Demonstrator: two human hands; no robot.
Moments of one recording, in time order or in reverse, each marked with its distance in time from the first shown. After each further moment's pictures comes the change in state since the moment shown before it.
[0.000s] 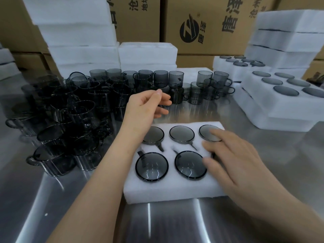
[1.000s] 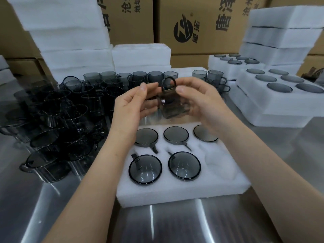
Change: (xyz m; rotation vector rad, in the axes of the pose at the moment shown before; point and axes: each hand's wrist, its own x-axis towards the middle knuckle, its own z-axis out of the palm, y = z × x) left_hand 0.002 -0.001 -0.003 -0.243 -0.027 0.052; right_hand 0.127 0.002 -0.004 1.308 0.058 0.047
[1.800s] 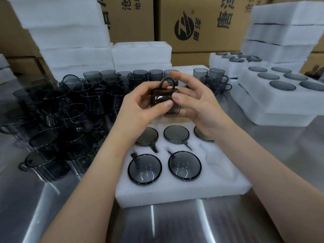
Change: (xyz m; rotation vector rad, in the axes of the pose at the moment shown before) left_hand -0.005 0.005 0.003 0.126 -0.195 0.135; right_hand 0.005 0.019 0.000 0.208 -0.143 -0.073
